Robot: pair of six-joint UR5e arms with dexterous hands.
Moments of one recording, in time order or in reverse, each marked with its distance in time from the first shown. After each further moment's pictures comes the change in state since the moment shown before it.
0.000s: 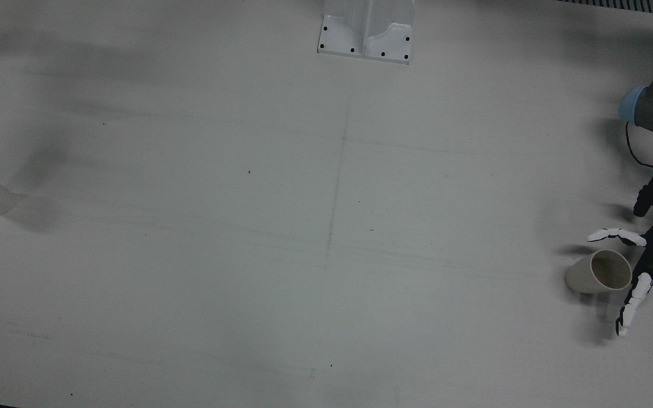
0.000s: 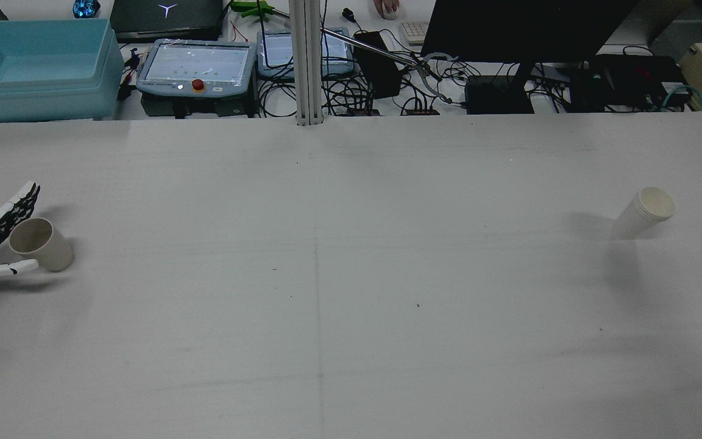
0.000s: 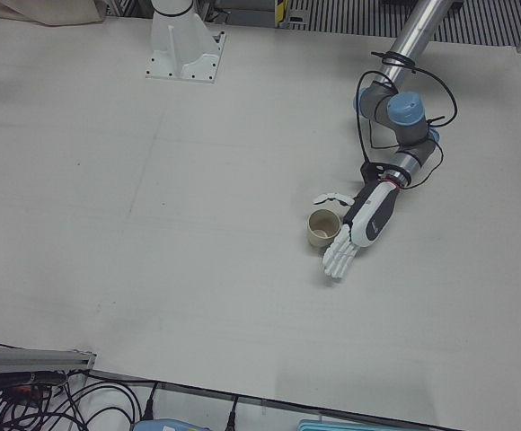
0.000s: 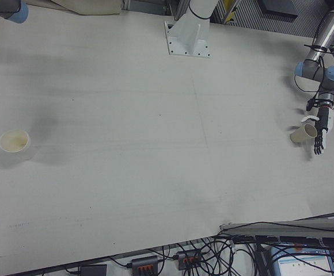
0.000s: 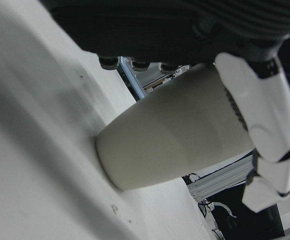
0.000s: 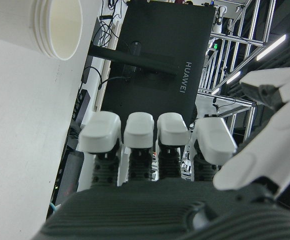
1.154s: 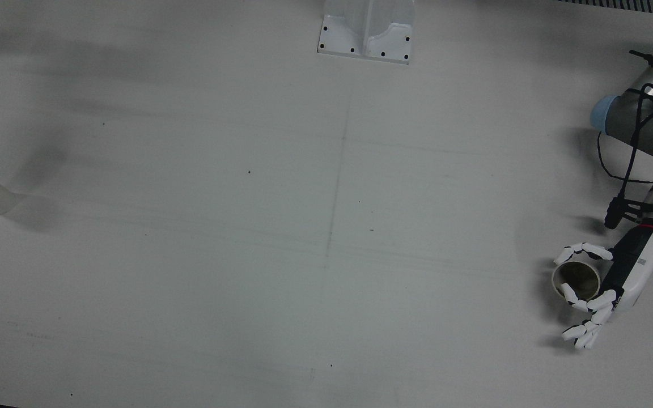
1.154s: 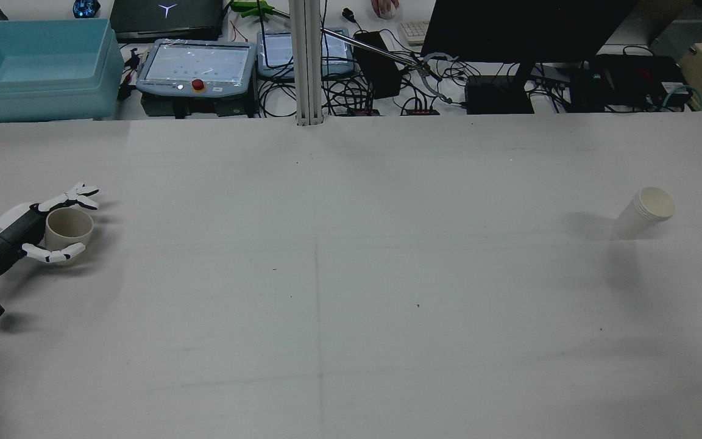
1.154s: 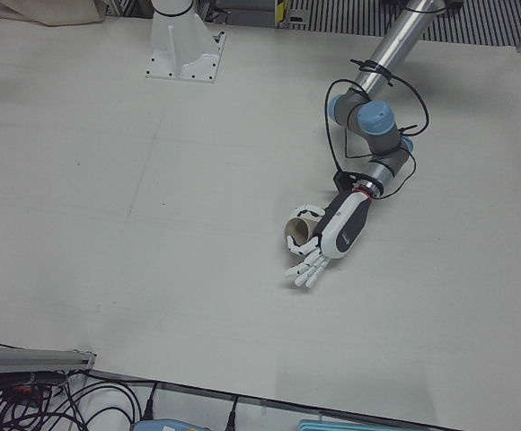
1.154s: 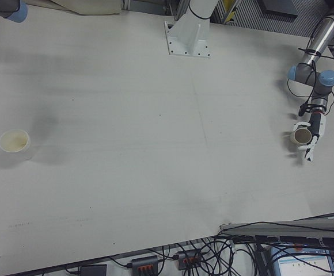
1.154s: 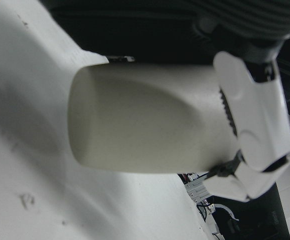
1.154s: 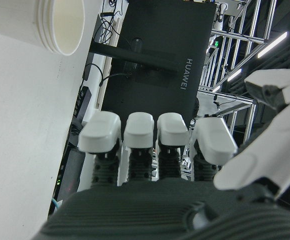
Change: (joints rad) left arm 0.007 -0.121 -0.005 0.137 -0.015 -0.005; right arm 0.005 -0.004 0.002 0.001 0.003 0.003
